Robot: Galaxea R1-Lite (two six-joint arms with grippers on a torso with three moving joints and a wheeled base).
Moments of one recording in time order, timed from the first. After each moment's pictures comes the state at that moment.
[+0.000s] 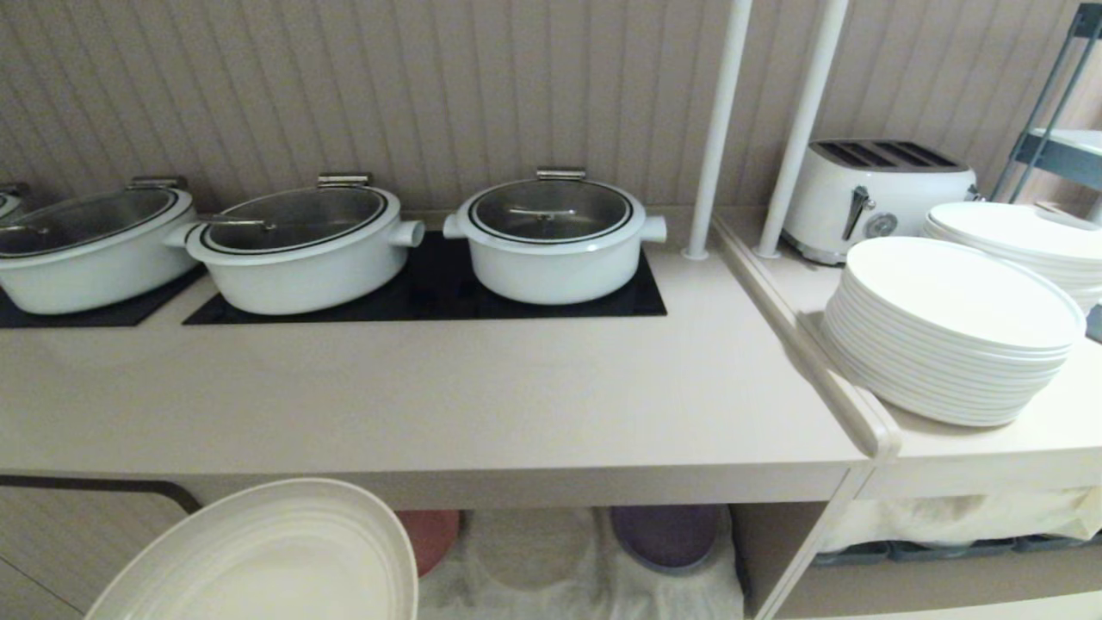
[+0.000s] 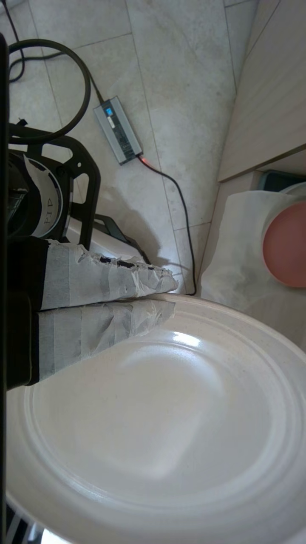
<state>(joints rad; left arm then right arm) -0.39 0.77 -0.67 0.70 0.22 -0.58 0.00 0.00 0.00 -0.01 -0.05 0.09</state>
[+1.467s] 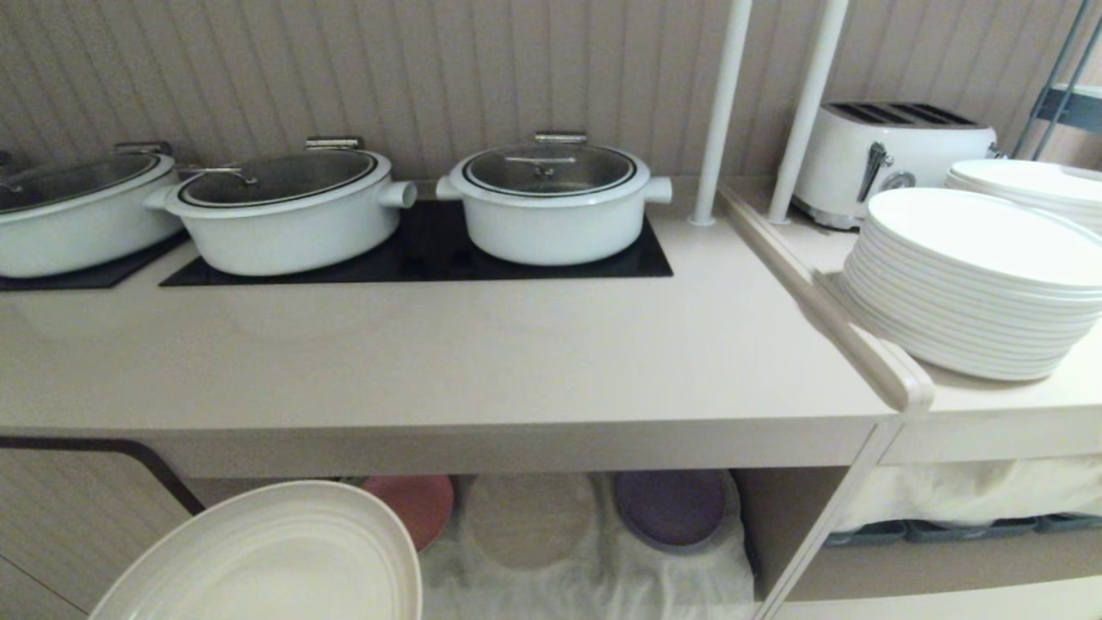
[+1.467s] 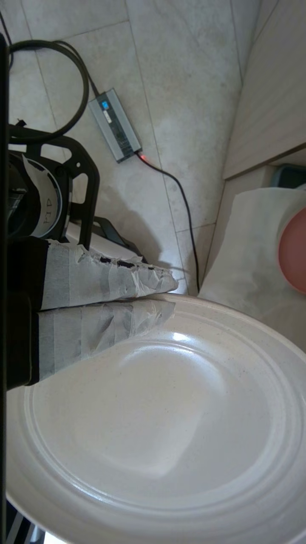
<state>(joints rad) -0.40 0.77 -0.67 0.70 0.23 -0.57 0.00 0.00 0.00 -0.01 -0.05 0.09</state>
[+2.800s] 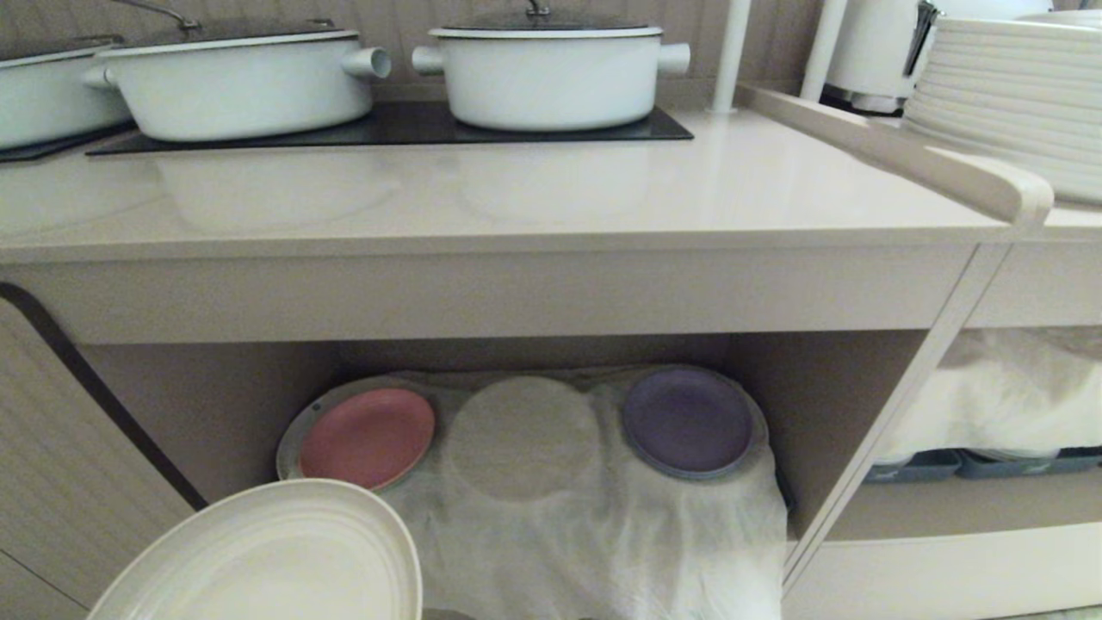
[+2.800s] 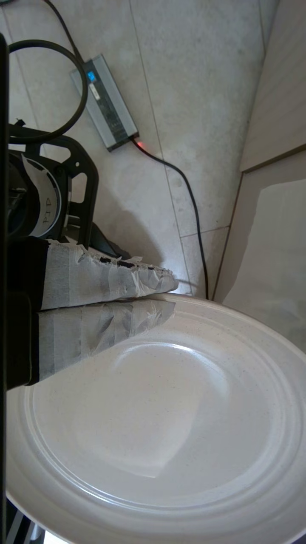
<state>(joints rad) -0.40 0.77 -0.68 0.70 0.23 -0.57 0.00 0.00 0.00 -0.01 -0.05 0.09</state>
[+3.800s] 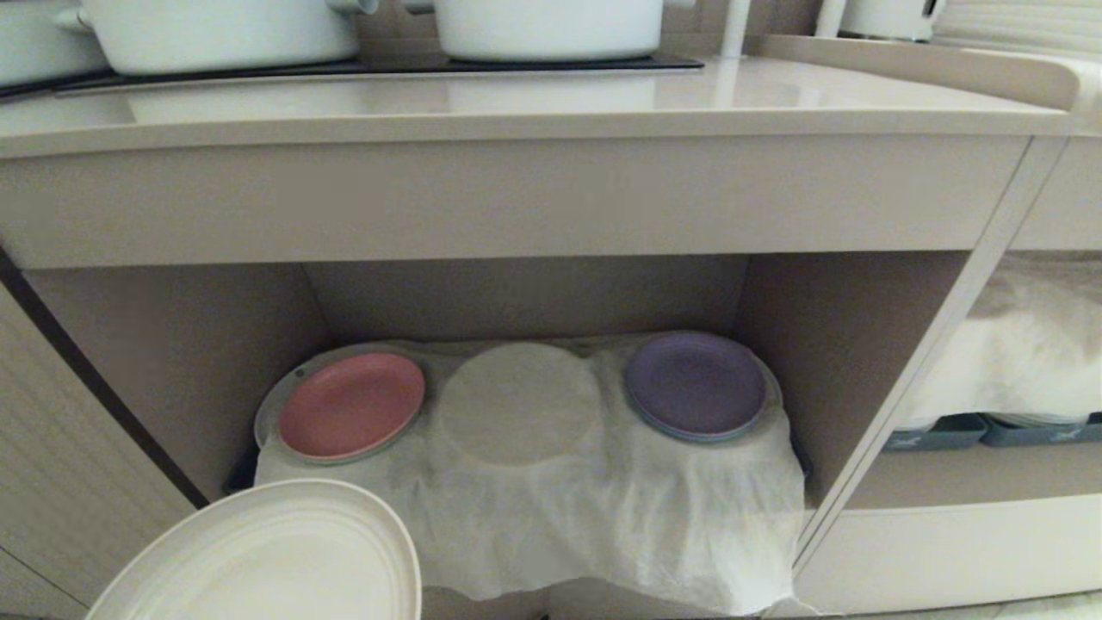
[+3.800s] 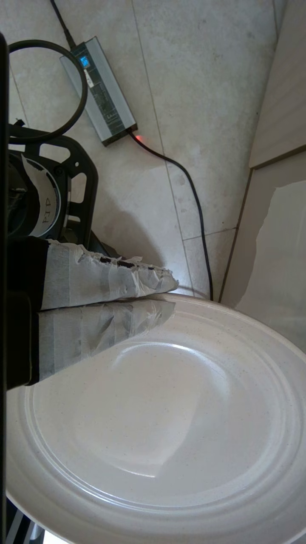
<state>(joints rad) -0.40 0.77 -0.68 0.70 0.23 -0.57 0.00 0.00 0.00 -0.01 -0.05 0.09</state>
